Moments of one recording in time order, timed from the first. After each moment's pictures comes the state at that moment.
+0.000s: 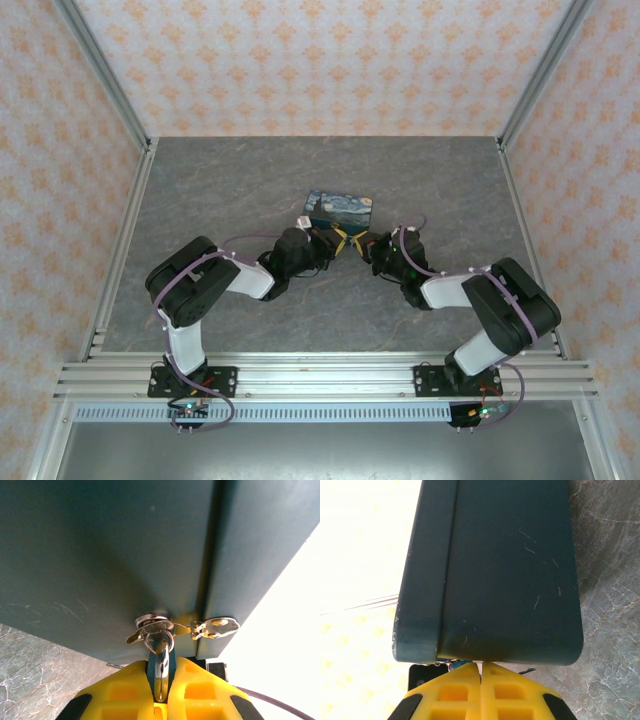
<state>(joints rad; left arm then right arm) -0.69 1.86 0.71 0.87 0.13 -1.60 0.51 1.55 0.43 0.76 -0.18 1.58</state>
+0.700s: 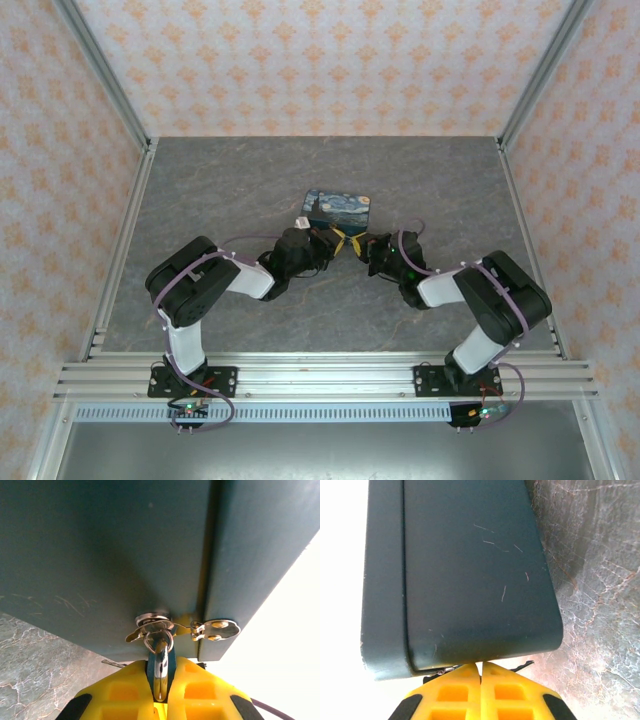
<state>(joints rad) -0.69 1.86 0.71 0.85 0.11 -1.61 0.51 1.61 0.43 0.83 -0.21 1.77</state>
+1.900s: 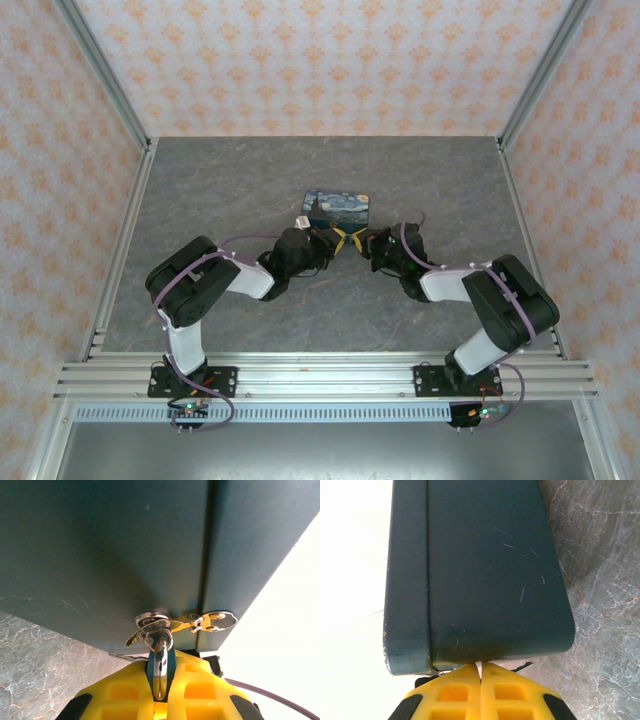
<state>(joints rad) -0.69 1.86 0.70 0.87 0.11 -1.59 0.48 1.57 0.49 0.66 -0.24 1.67</state>
